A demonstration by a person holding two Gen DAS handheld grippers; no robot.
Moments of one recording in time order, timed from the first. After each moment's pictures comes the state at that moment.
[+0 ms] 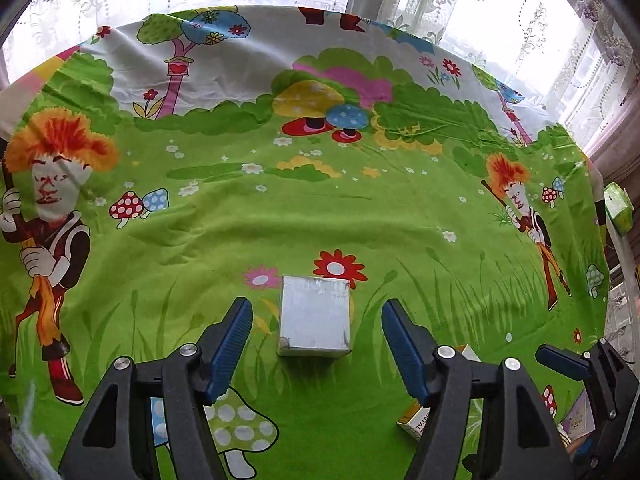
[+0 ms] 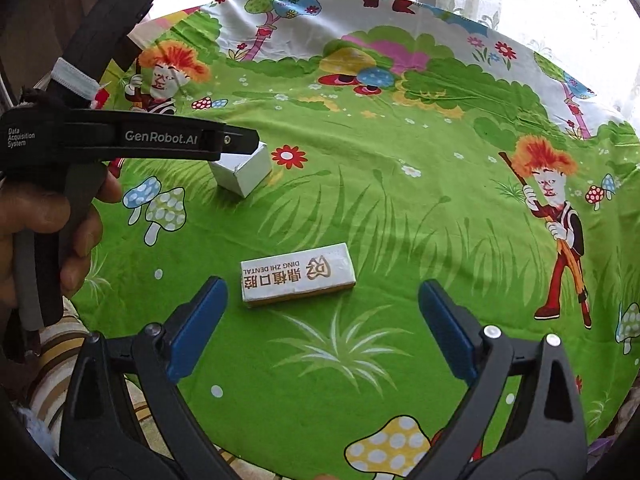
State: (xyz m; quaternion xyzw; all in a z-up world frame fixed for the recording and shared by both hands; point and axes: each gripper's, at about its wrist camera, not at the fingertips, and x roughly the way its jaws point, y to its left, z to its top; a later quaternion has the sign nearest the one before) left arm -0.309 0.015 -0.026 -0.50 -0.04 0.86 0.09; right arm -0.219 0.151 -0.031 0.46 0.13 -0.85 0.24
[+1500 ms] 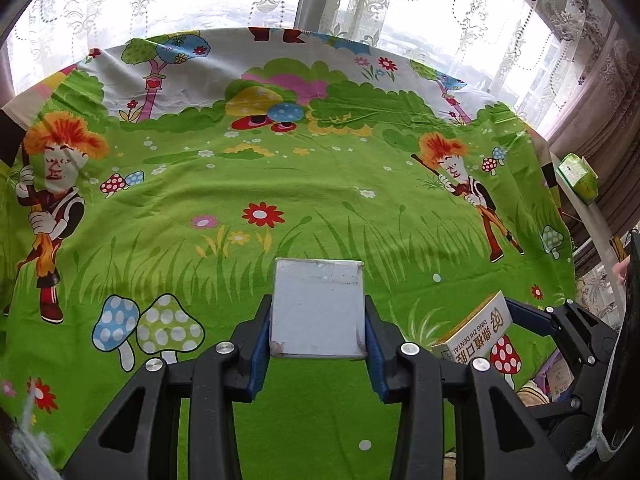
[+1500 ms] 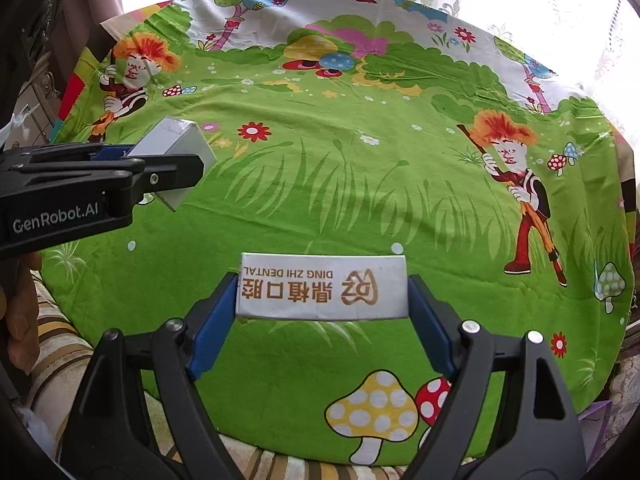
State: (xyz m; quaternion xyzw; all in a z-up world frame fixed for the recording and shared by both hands) left arm -0.215 0.060 0.002 -0.46 -0.04 0.87 0.14; right arm -0.184 0.188 -0.027 0.46 0.12 -0.87 0.15
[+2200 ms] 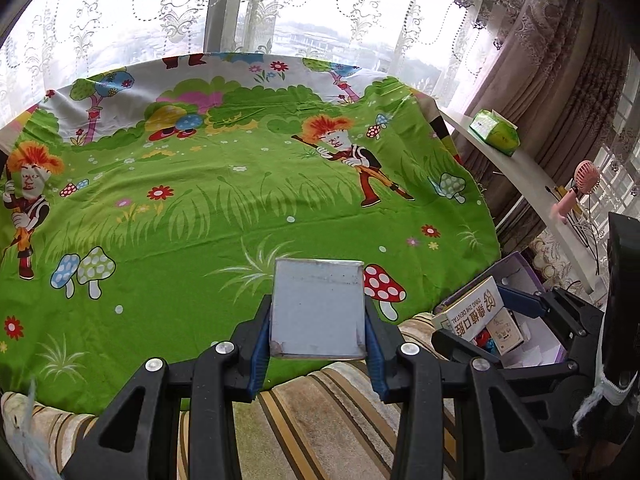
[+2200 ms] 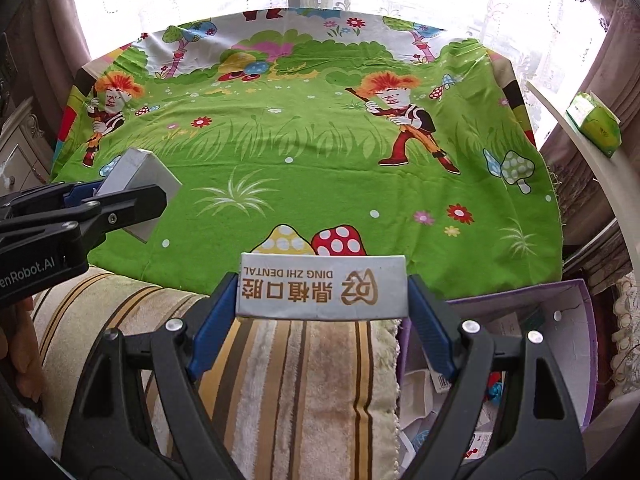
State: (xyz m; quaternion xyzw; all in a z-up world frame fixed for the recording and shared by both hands) left arm -0.090 0.147 0.041 -0.44 -0.01 0.87 0.23; right arm -0.066 0.298 0.011 0.45 0.05 -0.89 0.07
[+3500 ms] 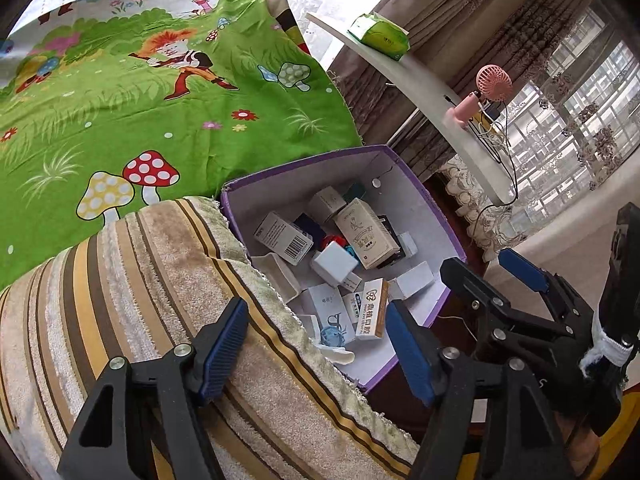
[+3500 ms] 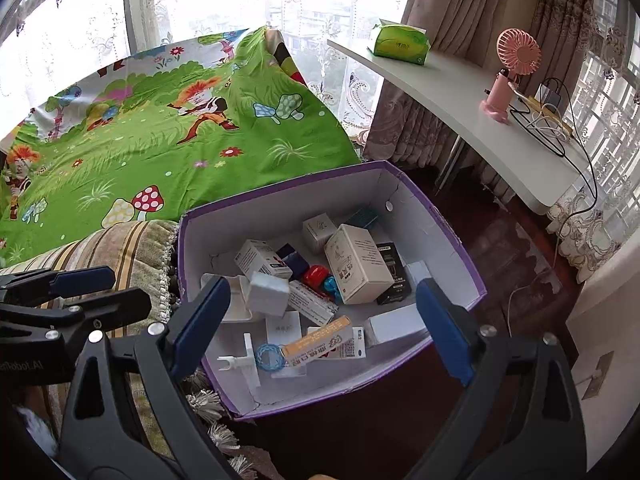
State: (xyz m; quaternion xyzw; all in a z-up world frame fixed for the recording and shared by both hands) left arm 0.017 0.283 0.012 -0.53 -0.02 0.76 0.37; right arm 0.070 0.460 0.033 0.43 -0.02 -0.89 -0.15
